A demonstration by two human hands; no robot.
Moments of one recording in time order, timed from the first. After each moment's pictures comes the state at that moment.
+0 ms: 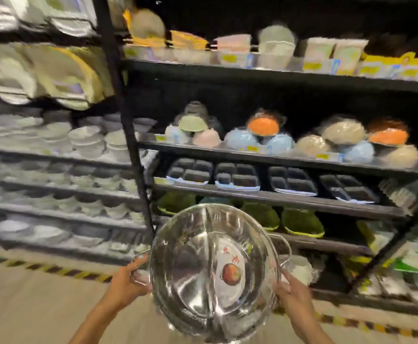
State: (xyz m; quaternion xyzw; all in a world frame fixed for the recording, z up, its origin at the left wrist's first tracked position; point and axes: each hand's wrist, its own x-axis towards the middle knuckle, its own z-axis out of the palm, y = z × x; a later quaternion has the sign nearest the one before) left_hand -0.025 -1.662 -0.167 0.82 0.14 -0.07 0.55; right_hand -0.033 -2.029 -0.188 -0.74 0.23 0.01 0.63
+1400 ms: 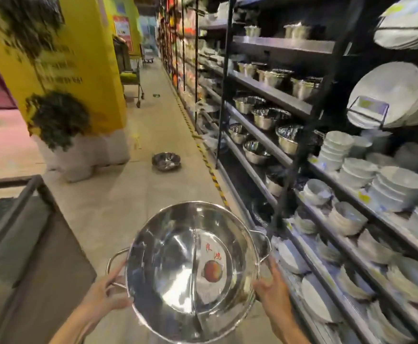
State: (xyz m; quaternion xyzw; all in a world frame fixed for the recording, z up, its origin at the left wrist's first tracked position) left_hand -0.271 -0.721 -0.198 0.60 0.54 0.26 0.54; right_hand 0.100 -0.846 -0.223 -0.68 -0.27 0.40 0.55
